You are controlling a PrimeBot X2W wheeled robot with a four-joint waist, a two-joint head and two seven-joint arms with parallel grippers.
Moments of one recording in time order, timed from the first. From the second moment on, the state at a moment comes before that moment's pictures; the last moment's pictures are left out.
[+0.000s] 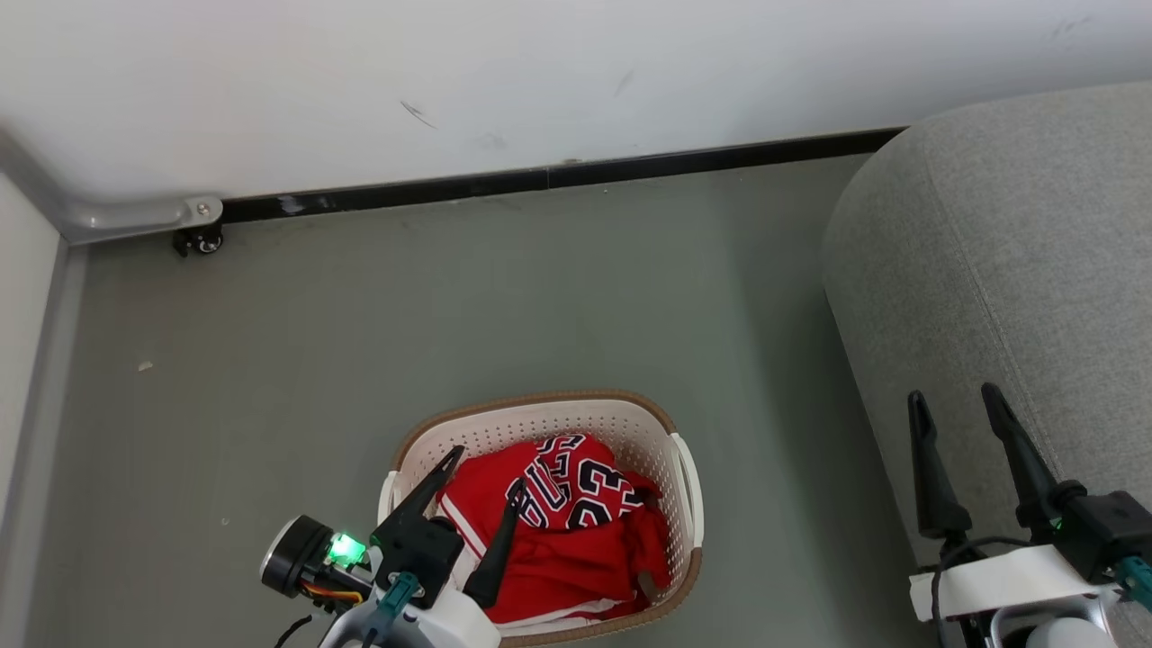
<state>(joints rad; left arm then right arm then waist) -0.19 0.10 -0.38 0.43 0.04 -0.02 -0.25 -0.02 -0.04 -0.09 0.20 0.09 0.13 -0.23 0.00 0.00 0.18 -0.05</state>
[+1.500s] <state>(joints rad) -0.53 0.13 -0.40 0.73 0.13 0.00 -0.25 -0.26 -0.04 -0.11 0.07 0.13 0.13 -0.25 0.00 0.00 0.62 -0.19</state>
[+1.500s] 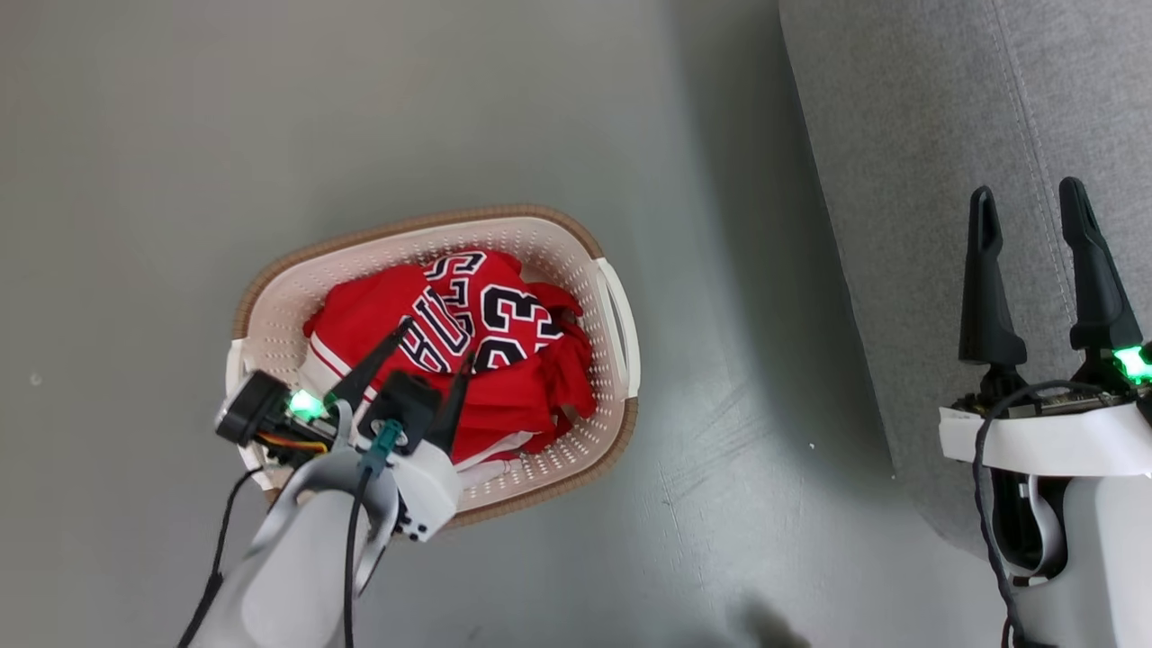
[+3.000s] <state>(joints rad) -0.78 0.23 -0.47 1.00 0.27 0.04 -0.21 -0.40 -0.04 -0.06 0.02 0.23 0.13 -0.25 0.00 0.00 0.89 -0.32</state>
